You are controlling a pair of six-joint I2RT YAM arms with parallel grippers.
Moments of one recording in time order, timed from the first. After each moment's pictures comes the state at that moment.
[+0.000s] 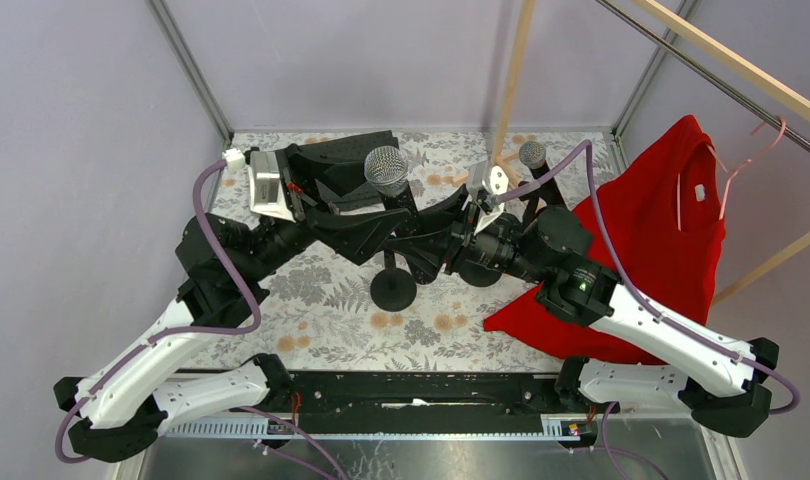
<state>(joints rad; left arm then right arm) -0.91 0.87 1.20 0.17 0.23 -0.27 1.05 1.03 1.16 0.11 -0.23 0.19</state>
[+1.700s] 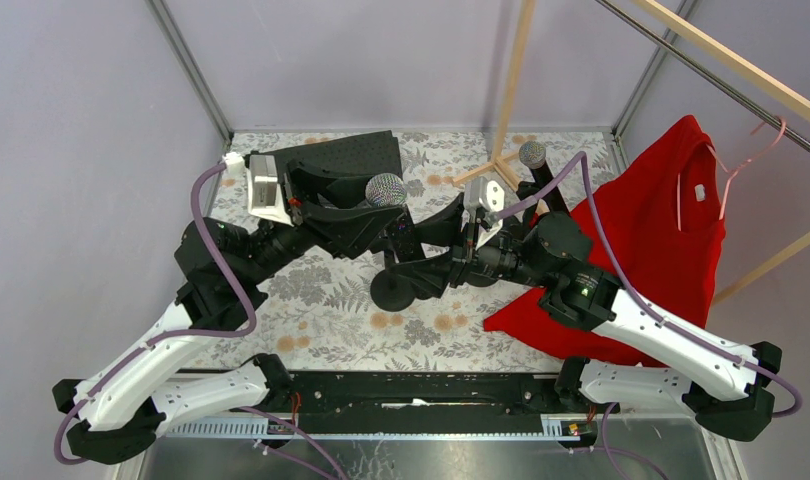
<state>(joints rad) -0.92 0.85 1.18 0.19 0.24 -0.30 1.05 1.00 1.10 0.09 -0.33 0.16</state>
